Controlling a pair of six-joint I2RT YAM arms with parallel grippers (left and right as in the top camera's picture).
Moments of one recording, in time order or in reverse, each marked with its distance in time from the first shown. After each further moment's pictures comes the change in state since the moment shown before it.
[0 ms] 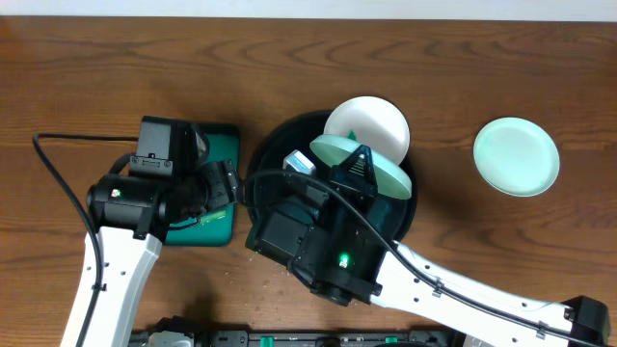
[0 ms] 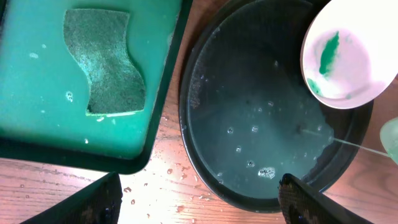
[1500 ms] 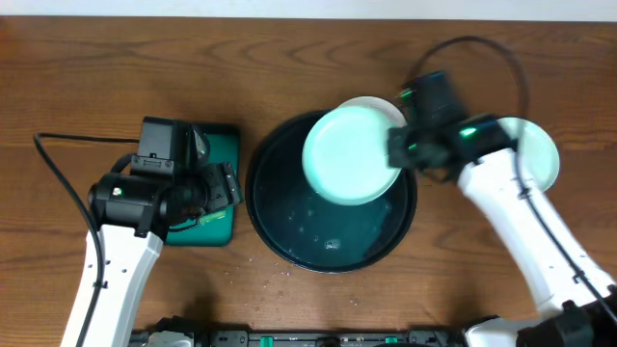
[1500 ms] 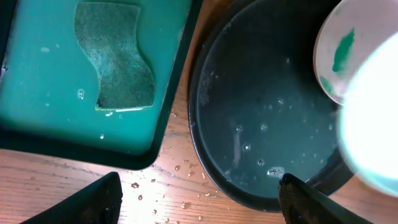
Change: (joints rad) left arm 0.000 0.009 -0.004 -0.019 -0.024 0.000; right arm -0.871 0.005 -0.029 0.084 -1.441 0.663
